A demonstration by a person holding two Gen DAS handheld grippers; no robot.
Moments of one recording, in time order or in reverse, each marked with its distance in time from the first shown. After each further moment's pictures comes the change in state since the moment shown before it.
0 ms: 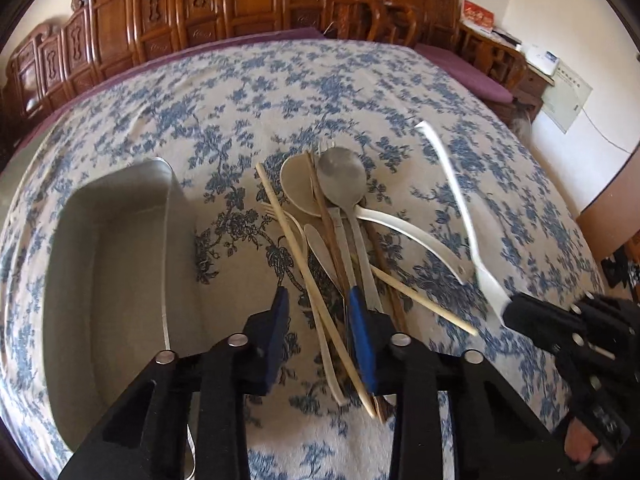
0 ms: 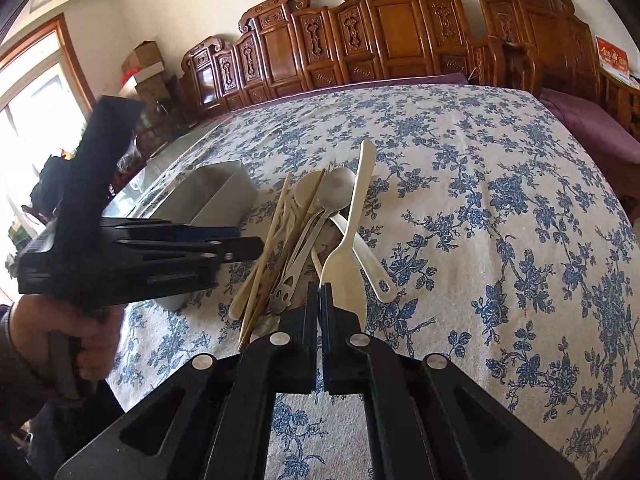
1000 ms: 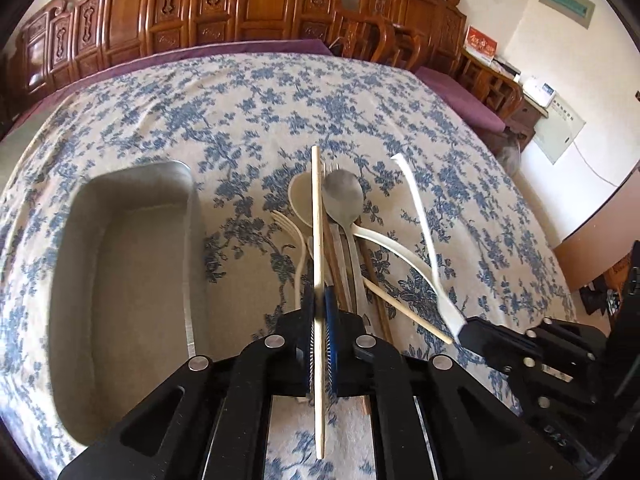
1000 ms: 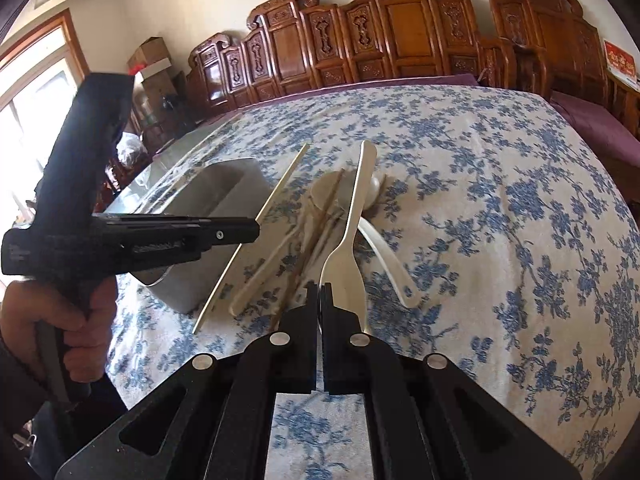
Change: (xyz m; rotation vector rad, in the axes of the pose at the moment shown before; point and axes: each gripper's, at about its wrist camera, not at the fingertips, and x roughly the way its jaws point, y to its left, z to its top) left arm -0.033 0.016 0.000 -0.073 -0.062 -0.071; right arm 0.006 0.020 0.005 -0.033 0.008 0.034
